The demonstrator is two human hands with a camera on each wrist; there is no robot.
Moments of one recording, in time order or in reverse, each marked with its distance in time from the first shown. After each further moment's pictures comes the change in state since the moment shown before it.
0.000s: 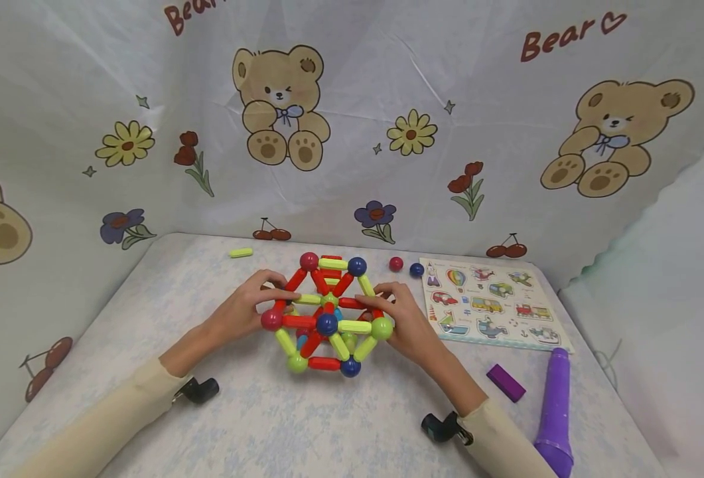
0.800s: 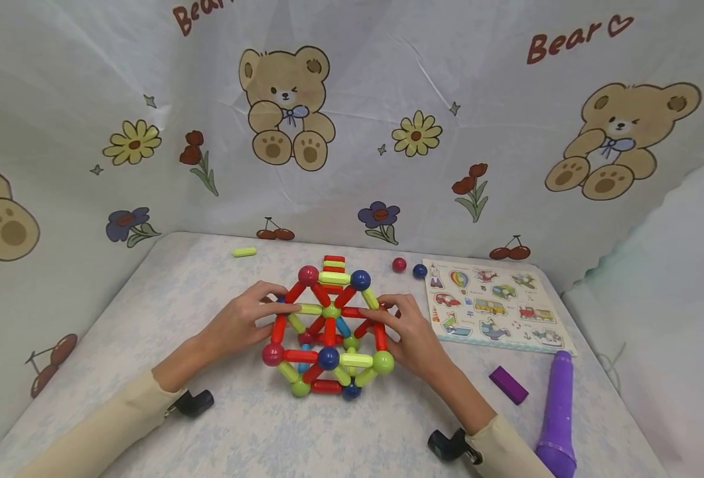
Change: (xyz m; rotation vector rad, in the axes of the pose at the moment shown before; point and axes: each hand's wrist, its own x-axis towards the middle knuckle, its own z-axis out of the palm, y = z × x) left_hand -0.017 0.012 -0.003 0.141 0.032 0.168; right_hand -0.017 -0.007 0.004 -0.059 0.117 -0.156
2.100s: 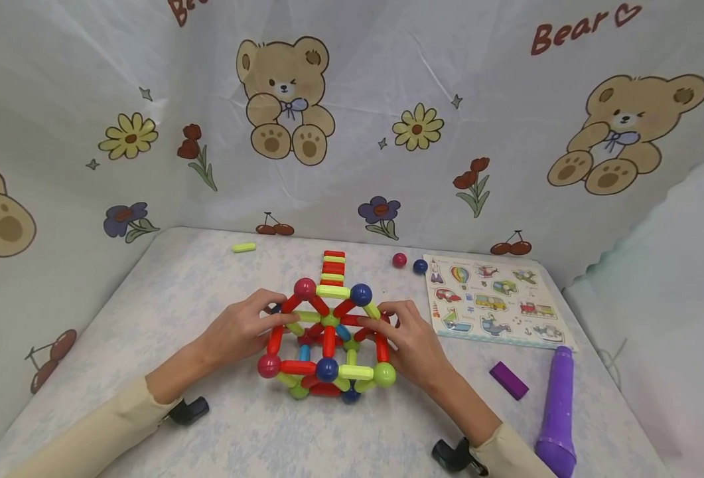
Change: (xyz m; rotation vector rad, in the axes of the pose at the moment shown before) left_hand -0.003 0.020 -0.002 0.139 0.005 0.130; right_hand -0.009 -0.020 -0.006 -0.161 -0.010 -0.053
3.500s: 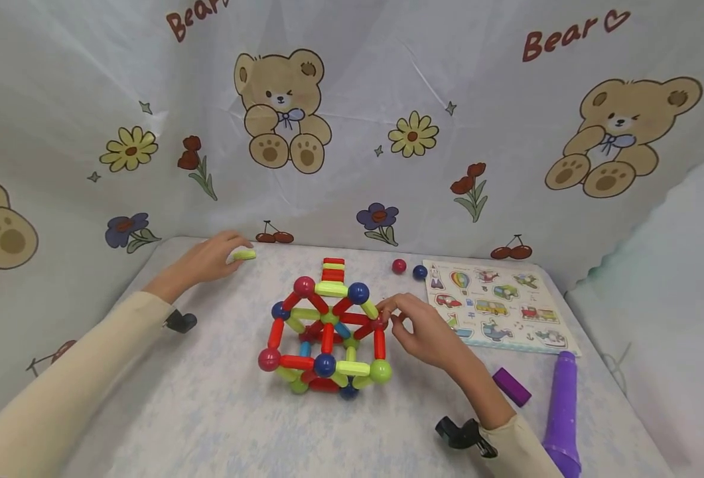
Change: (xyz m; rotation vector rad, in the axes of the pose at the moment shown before) left_hand 0.010 -0.161 -0.029 0.000 -0.459 -0.638; right_hand 0.023 0.030 -0.031 0.444 -0.154 0.143
